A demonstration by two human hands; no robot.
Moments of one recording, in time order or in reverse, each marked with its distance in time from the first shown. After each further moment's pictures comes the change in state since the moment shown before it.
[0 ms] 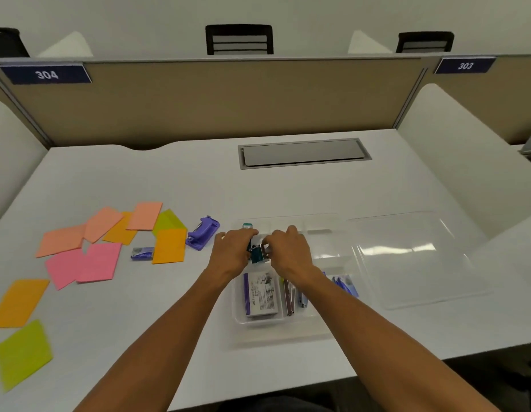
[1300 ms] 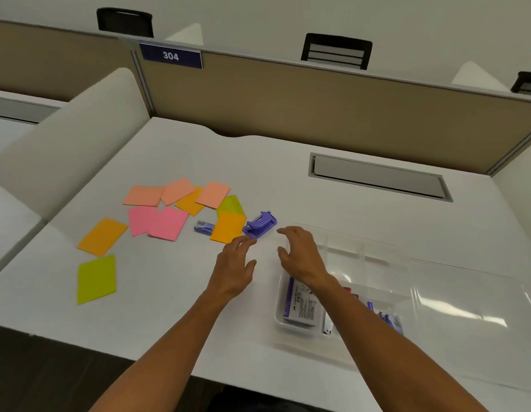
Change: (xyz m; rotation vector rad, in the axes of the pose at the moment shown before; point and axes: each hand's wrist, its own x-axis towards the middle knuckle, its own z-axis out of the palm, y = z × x) left_hand -0.080 -0.083 0.010 -0.259 0.265 -0.331; right_hand 0.033 -0.063 0.025 0.381 -0.079 -0.166
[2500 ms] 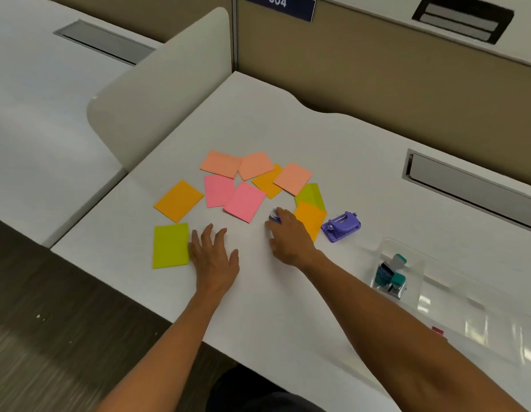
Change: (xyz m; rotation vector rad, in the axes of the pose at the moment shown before) left_hand -0.041 -0.166 -0.072 0.184 0.254 -0.509; right_hand 0.084 -0.142 0.126 -0.351 -0.323 -0.369
